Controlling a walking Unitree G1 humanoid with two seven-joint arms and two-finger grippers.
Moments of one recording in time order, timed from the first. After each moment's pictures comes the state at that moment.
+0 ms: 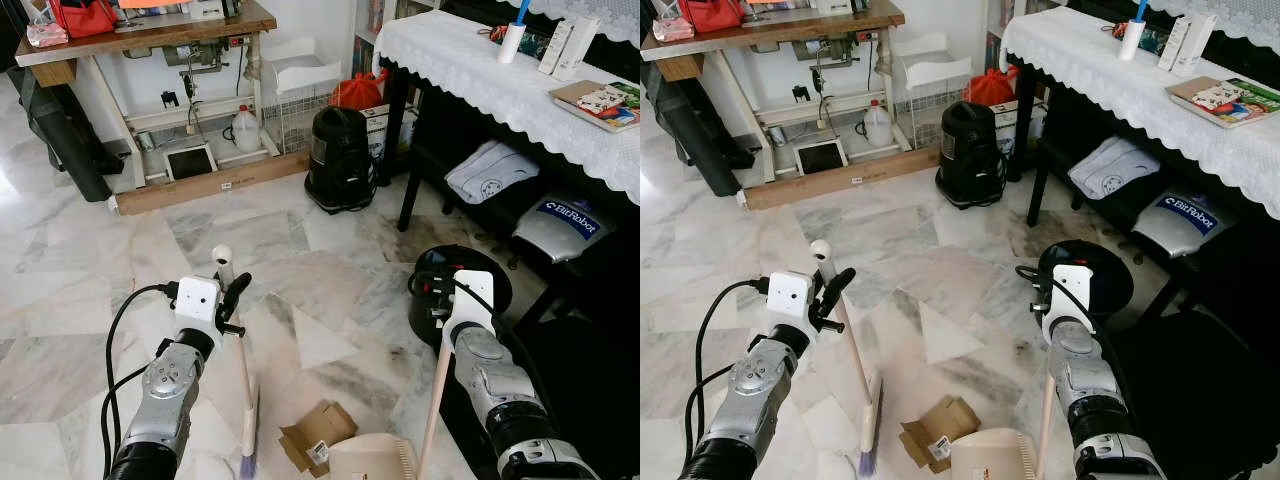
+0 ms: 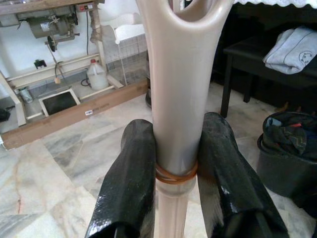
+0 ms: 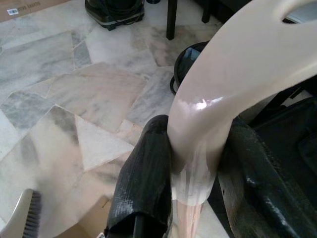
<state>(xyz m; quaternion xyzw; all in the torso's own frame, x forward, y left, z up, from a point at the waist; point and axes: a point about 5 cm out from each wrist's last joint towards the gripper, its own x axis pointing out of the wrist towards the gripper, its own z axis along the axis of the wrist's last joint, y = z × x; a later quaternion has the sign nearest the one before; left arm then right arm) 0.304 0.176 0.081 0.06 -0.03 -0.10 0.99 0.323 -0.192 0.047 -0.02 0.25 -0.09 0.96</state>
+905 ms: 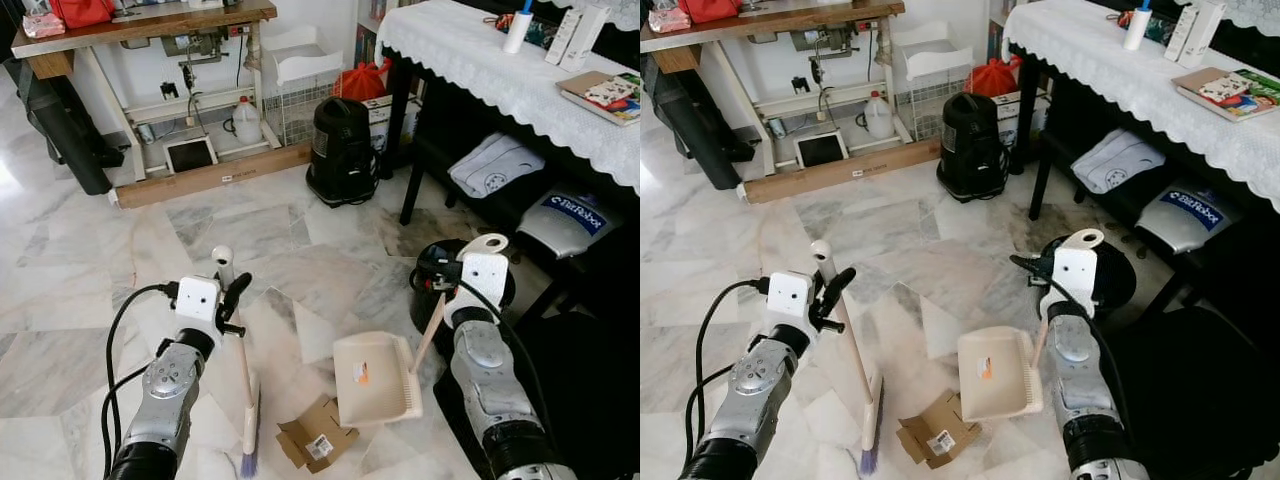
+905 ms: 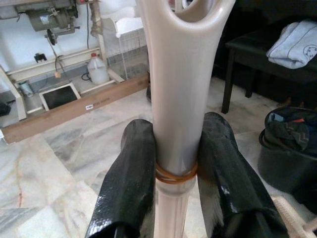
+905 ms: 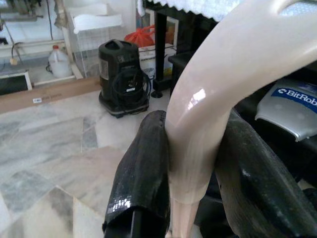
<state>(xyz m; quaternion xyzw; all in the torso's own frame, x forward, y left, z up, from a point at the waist) 0.304 0.175 0.081 0.06 -0.03 -0.10 0.99 0.320 -0.181 0.081 -0.06 0.03 -0.09 0.99</state>
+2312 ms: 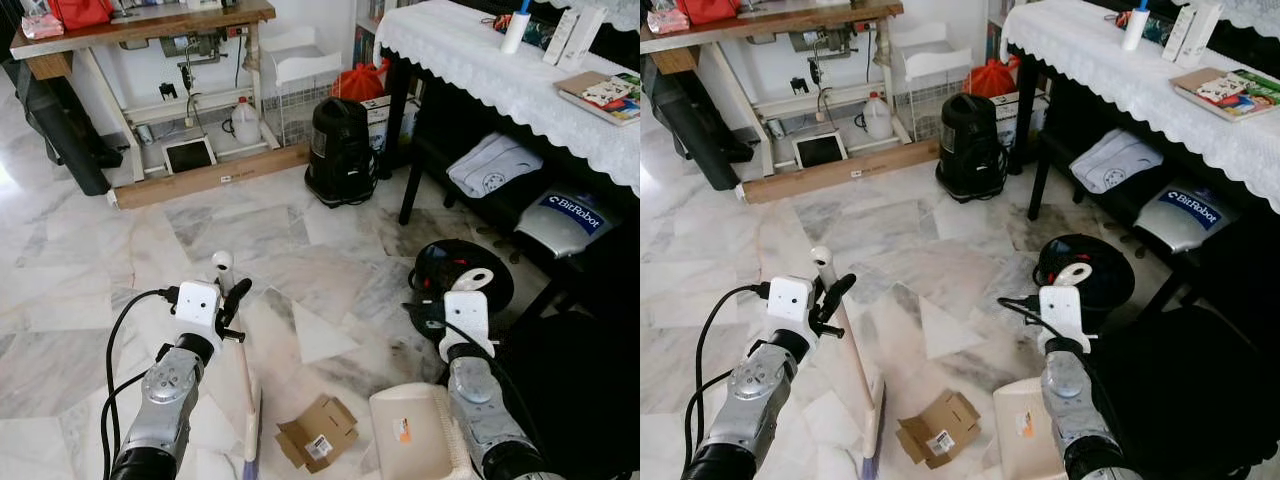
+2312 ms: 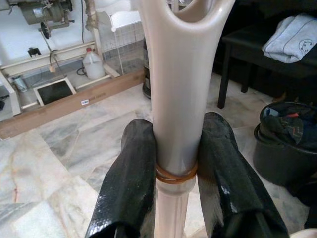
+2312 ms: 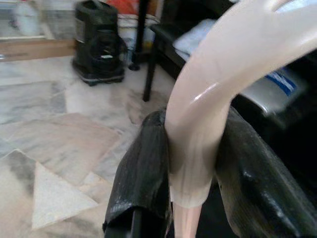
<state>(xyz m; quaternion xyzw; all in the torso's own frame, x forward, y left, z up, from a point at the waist) 0.300 0.176 0.076 0.05 -0.01 -0.10 0.99 0.300 -0.191 0.034 -0.12 0.08 -0.12 0.98</state>
